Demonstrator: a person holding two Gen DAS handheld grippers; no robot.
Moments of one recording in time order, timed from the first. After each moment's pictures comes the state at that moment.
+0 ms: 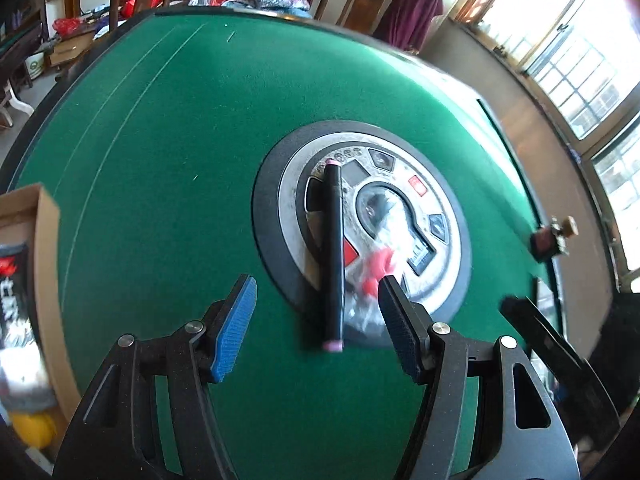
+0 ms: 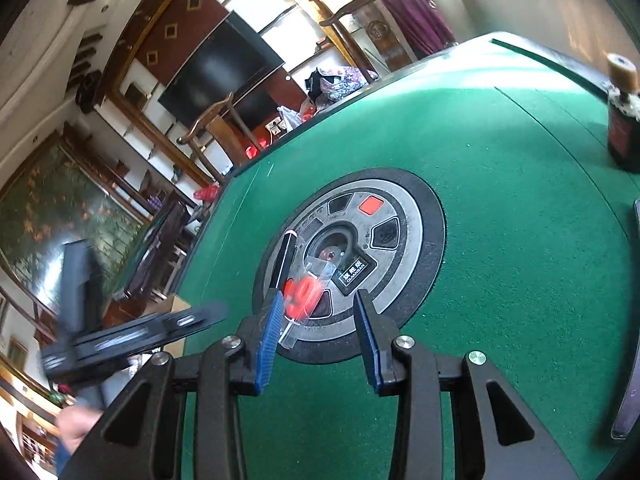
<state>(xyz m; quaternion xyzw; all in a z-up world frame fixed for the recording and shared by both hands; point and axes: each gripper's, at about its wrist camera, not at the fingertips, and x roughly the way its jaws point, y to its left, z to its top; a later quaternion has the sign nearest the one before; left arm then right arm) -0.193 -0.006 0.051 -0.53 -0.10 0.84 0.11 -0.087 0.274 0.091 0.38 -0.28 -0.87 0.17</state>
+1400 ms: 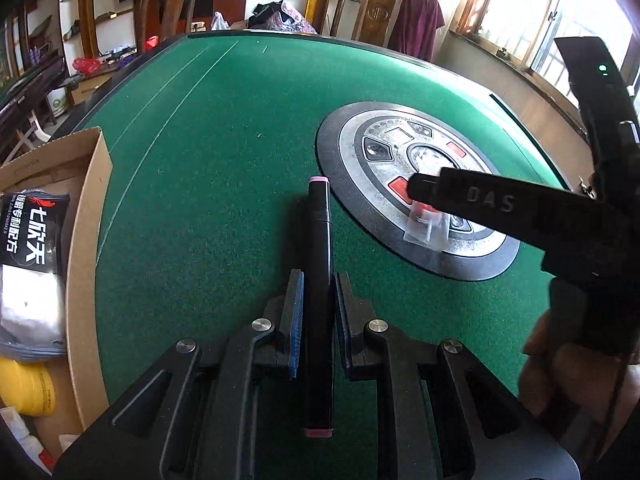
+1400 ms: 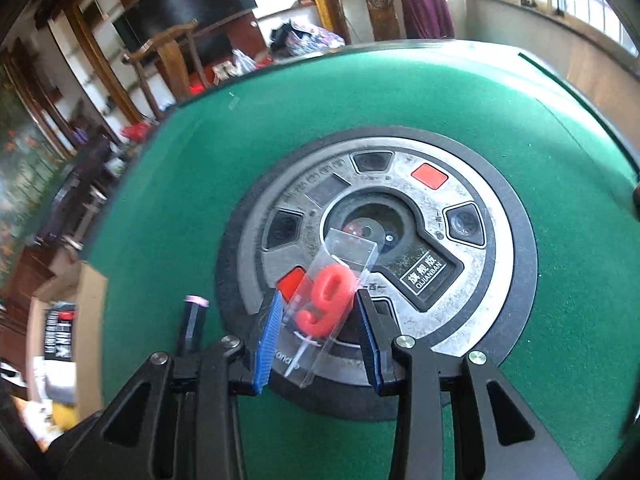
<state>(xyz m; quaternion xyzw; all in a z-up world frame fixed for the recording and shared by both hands) -0.128 -0.033 0.009 -0.46 -0.06 0.88 0.08 -0.147 0.147 0.060 0.47 -0.10 -0.88 0.05</state>
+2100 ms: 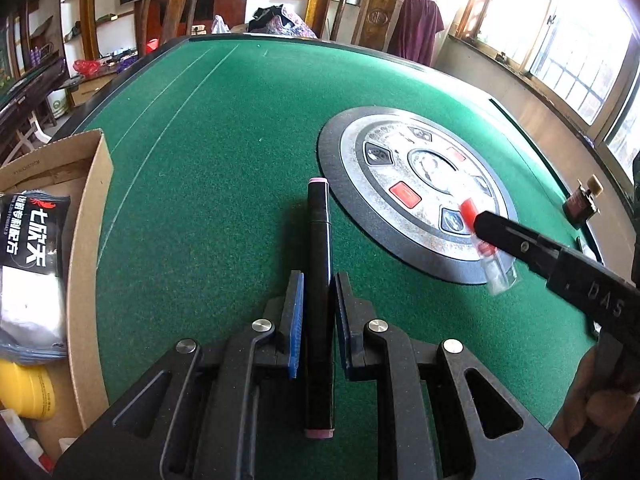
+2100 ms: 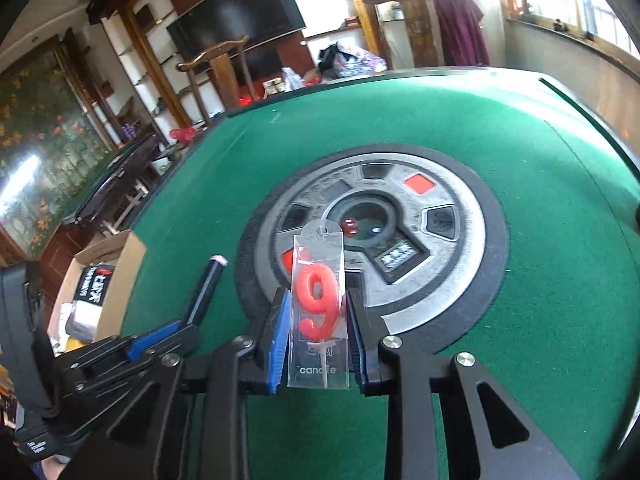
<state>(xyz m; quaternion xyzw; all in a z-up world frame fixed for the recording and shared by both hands) -0.125 -0.036 0.011 -0.45 -0.06 0.89 0.08 -0.097 0.187 0.074 0.42 -0.10 -0.89 0.16</state>
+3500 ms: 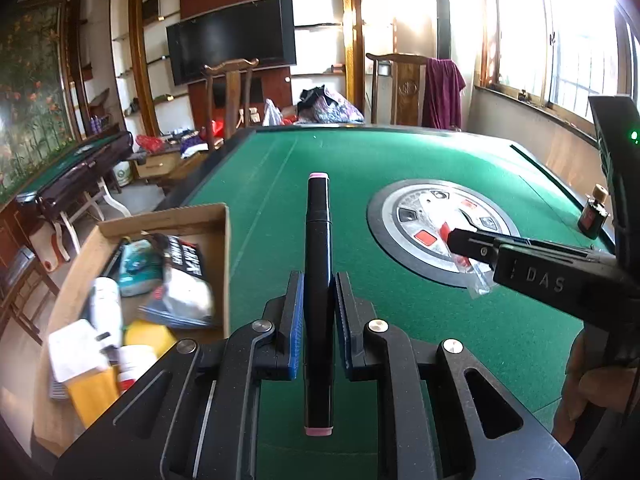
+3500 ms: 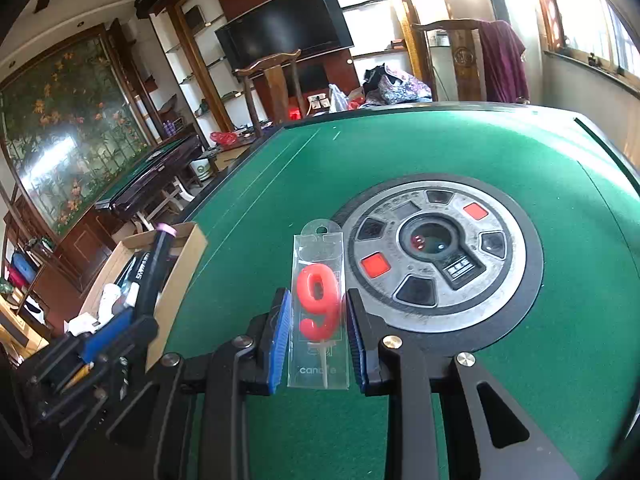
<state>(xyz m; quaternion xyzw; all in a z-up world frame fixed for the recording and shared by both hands) -0.031 -0.043 0.071 -0.31 0.01 0.95 -0.03 -0.057 0.149 0.104 0.37 -0.08 -0.90 0.21</state>
